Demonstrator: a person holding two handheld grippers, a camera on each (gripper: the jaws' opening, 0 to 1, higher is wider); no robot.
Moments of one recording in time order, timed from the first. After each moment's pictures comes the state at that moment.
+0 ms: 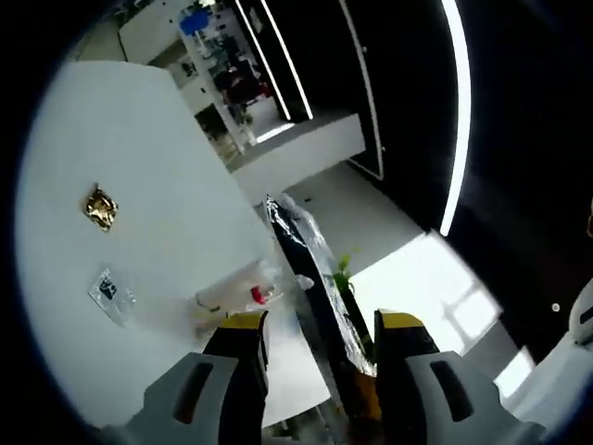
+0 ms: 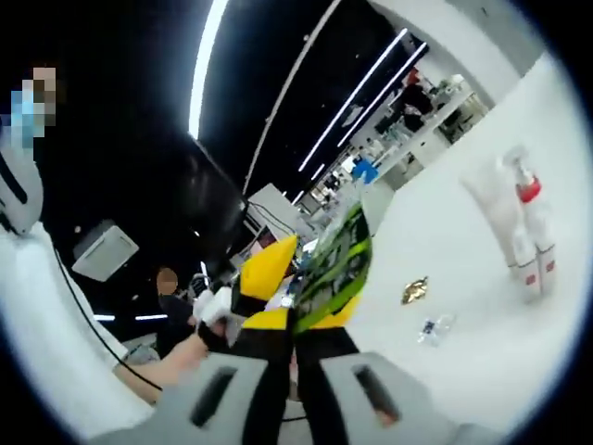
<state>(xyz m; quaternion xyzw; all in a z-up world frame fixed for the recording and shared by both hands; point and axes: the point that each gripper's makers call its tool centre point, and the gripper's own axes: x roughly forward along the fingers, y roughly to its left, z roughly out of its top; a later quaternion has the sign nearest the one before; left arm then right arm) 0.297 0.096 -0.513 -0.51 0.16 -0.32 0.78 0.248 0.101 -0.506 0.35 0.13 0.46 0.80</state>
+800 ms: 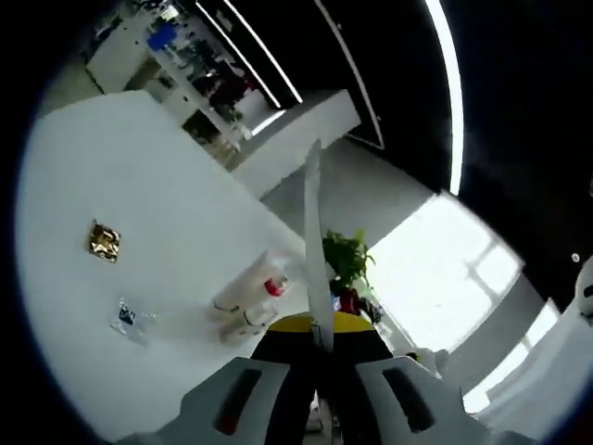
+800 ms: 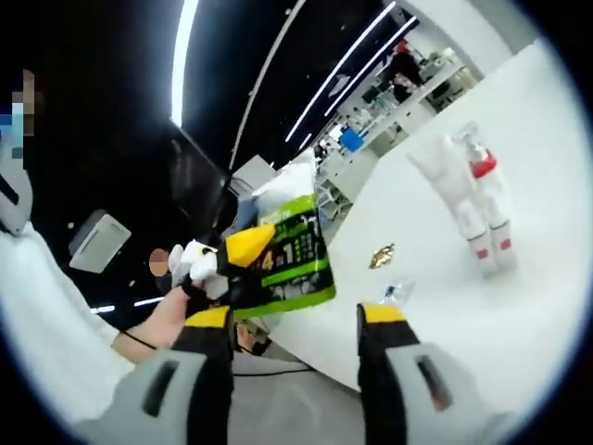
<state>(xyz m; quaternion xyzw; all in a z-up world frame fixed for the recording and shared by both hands) 0.288 0.085 -0.522 -0.37 0.22 -0.35 0.83 0.249 0.031 -0.555 0.33 0.22 0.44 0.81</state>
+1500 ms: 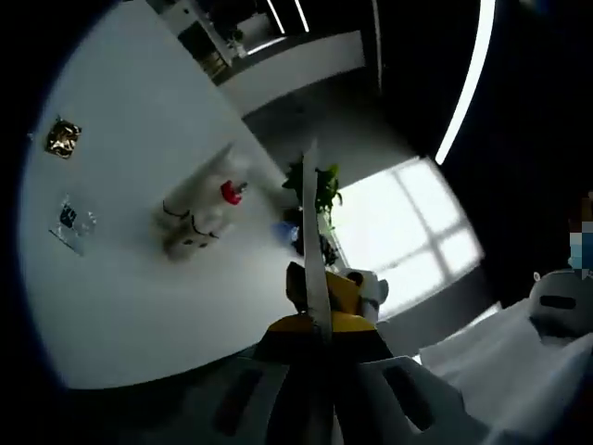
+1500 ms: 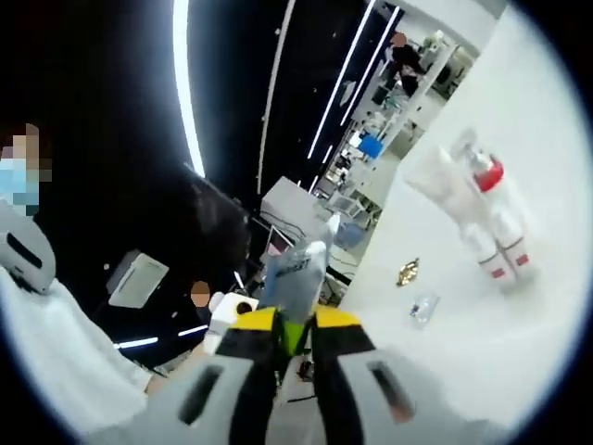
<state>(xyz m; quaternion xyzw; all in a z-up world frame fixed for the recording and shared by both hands) 0.243 0.023 -0.537 -0.45 0.33 -0.43 0.71 0.278 0.016 -0.529 0.44 0.19 0.48 0.74</state>
